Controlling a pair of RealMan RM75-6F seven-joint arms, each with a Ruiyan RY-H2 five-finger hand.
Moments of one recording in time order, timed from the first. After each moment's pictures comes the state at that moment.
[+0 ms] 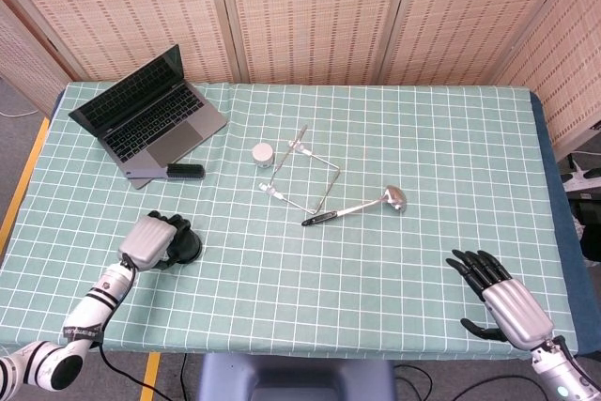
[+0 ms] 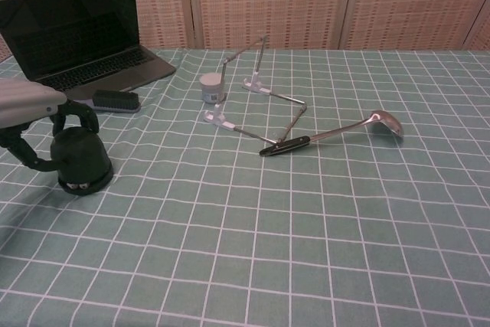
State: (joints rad) left arm -0.66 -1.29 0.00 -1.56 1.21 0.96 0.40; right arm 0.16 -1.04 -0.15 -1.61 -1.79 1.40 0.16
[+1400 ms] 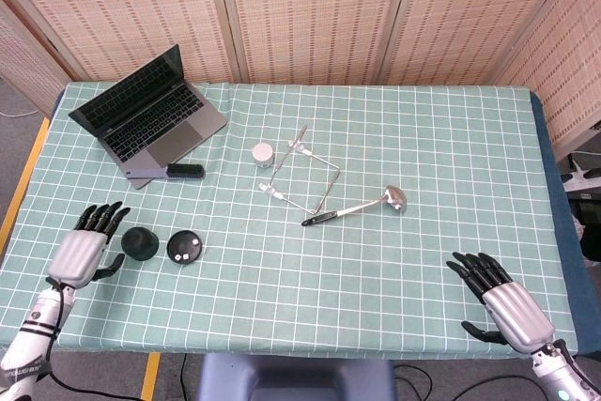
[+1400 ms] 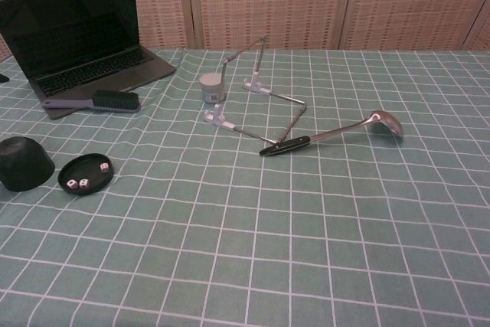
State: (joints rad) left arm -0.39 -1.23 0.04 -1.45 1.40 1.27 0.04; right arm 0.15 -1.04 -0.15 -1.61 -1.79 1.40 0.12
